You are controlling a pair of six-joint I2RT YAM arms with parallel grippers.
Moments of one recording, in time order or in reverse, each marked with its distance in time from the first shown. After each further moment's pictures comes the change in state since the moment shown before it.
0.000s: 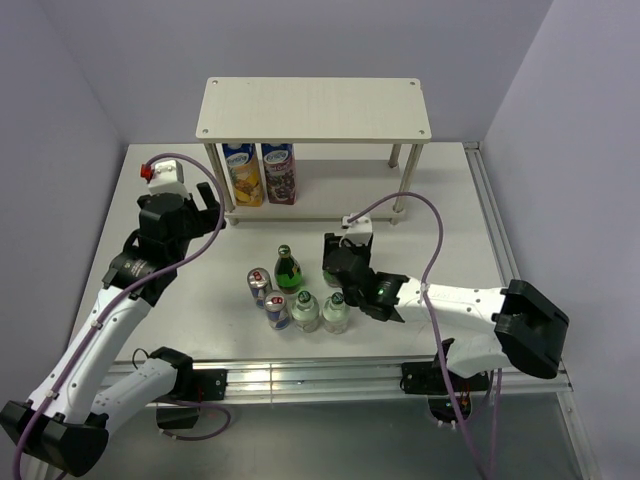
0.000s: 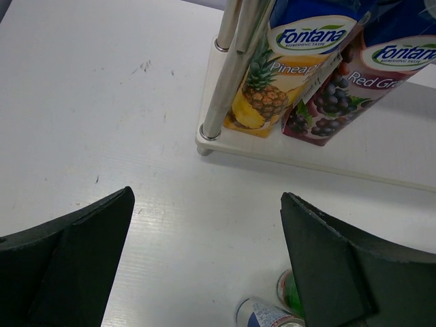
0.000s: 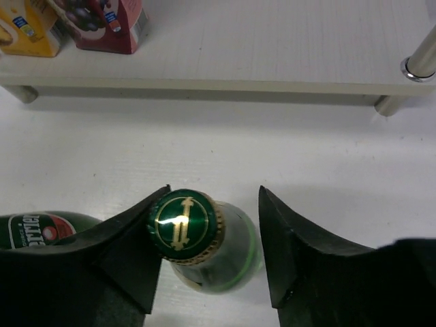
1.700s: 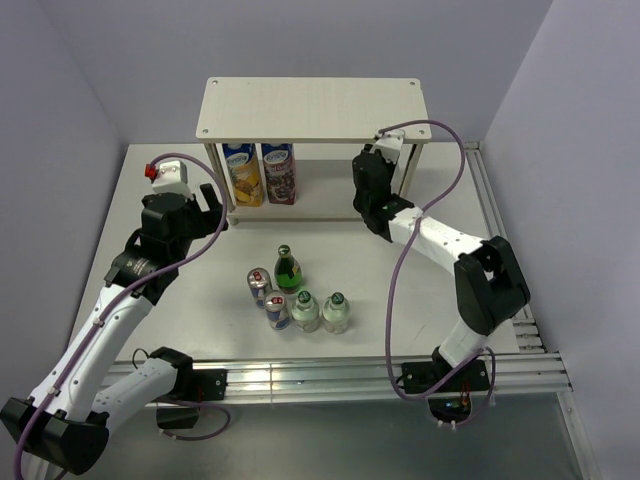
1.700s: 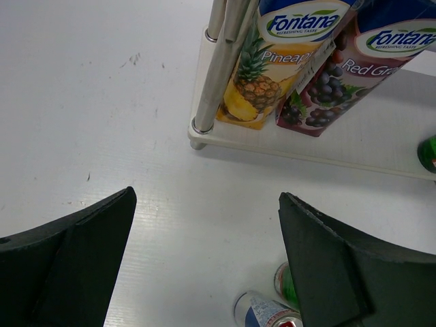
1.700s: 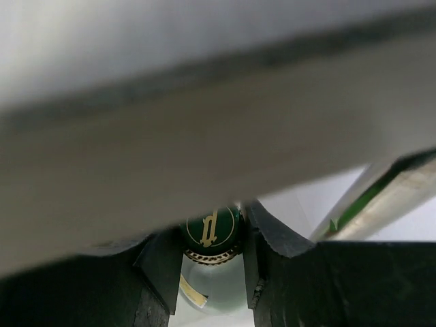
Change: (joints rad) left arm 0.000 0.011 -0.006 0.000 0.035 0.003; right arm -0.496 0.330 0.467 0.125 -0.048 -0.238
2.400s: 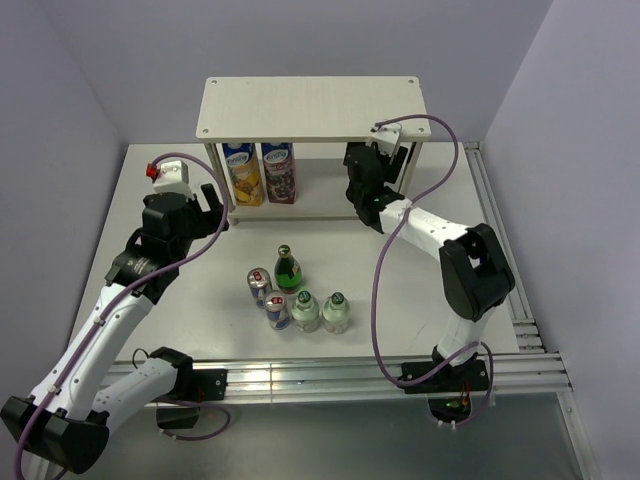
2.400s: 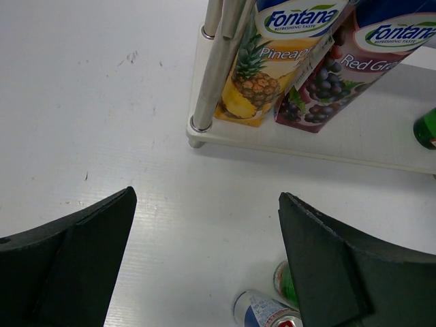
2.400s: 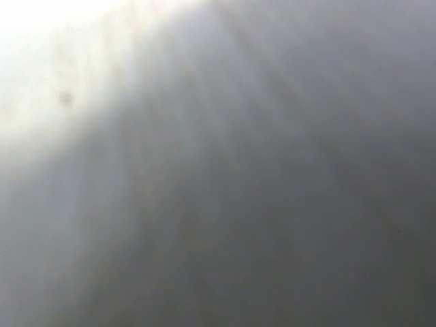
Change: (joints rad) left arm 0.000 0.005 0.000 0.000 0.010 0.001; right arm -0.010 0.122 0.089 0.120 0.069 -0.031
